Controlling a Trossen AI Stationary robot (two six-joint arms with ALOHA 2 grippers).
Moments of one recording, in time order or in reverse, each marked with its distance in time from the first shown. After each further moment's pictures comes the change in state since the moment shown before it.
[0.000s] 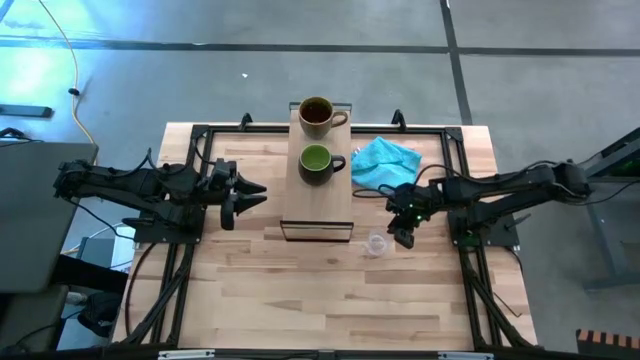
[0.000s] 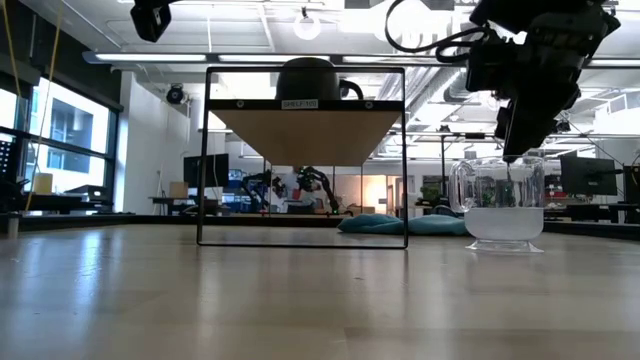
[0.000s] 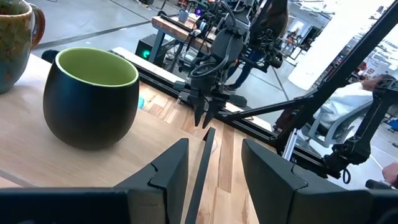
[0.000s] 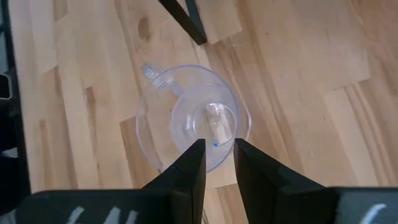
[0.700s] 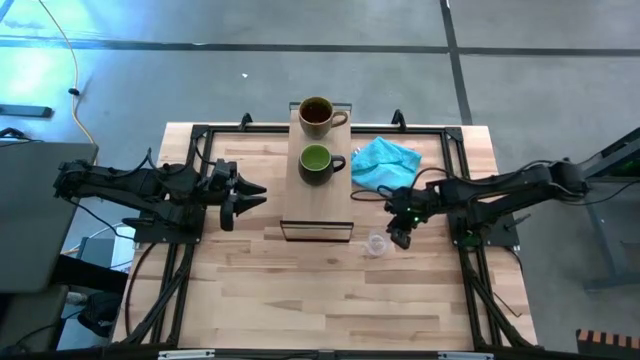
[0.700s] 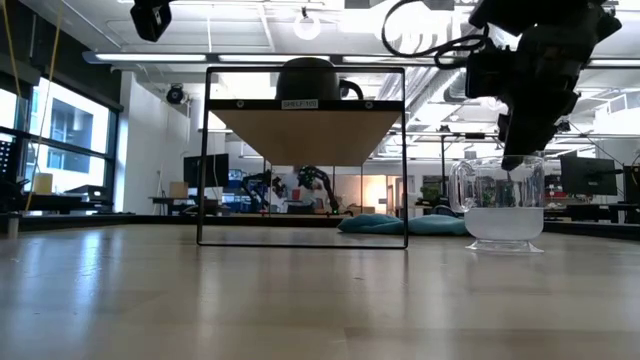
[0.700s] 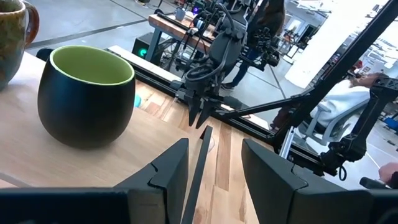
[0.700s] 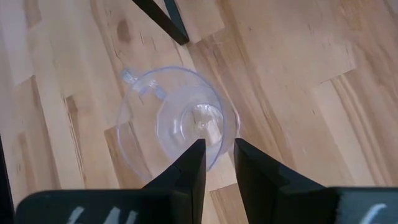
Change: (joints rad) left arm 0.000 0.000 0.000 0.000 0.014 0.000; right arm 0.028 0.030 -0.002 0.006 0.070 0.071
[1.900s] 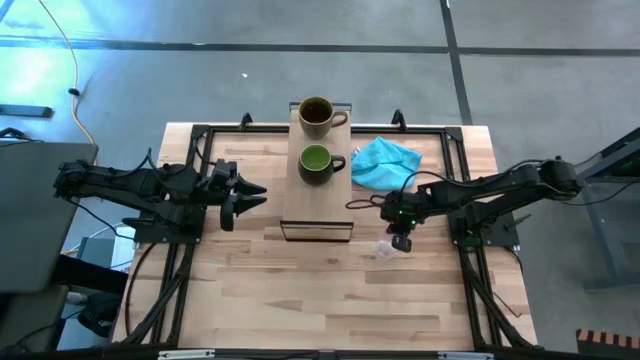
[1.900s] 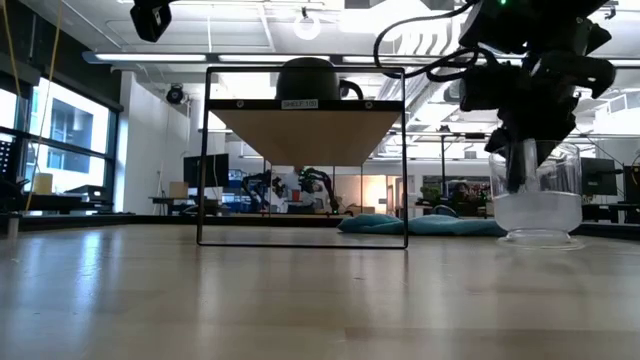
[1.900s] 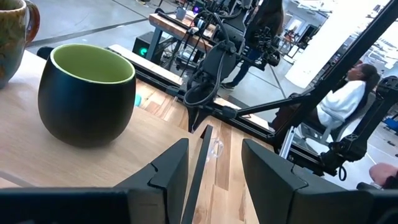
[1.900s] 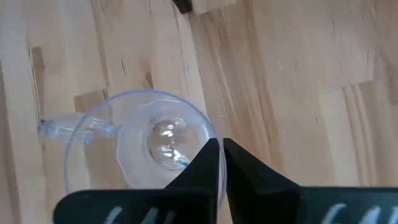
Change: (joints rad) left arm 0.000 0.000 0.000 -0.003 0.000 -0.007; right arm 0.000 0.101 0.000 0.012 -0.015 -0.210
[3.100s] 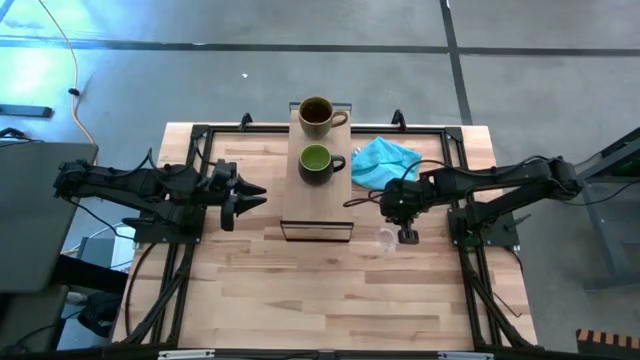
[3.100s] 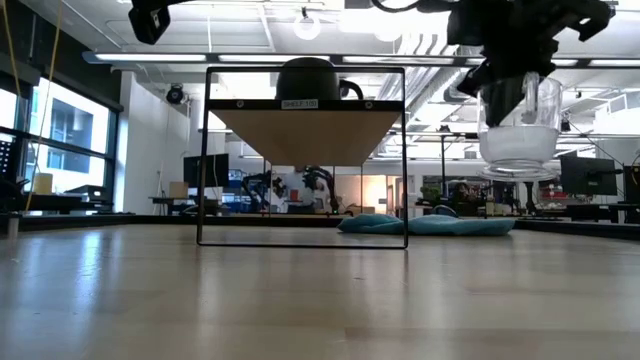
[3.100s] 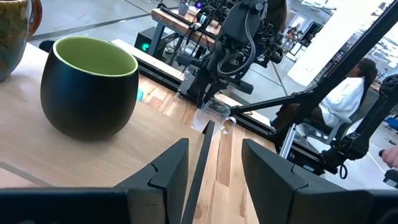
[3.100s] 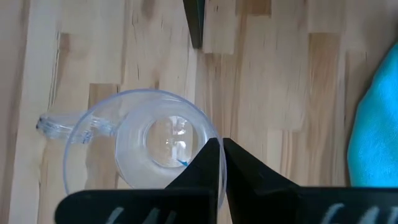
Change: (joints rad) left arm 0.000 0.000 0.000 -0.020 0.000 -0.017; right arm -0.003 -0.005 0.292 -0.311 0.066 -0.300
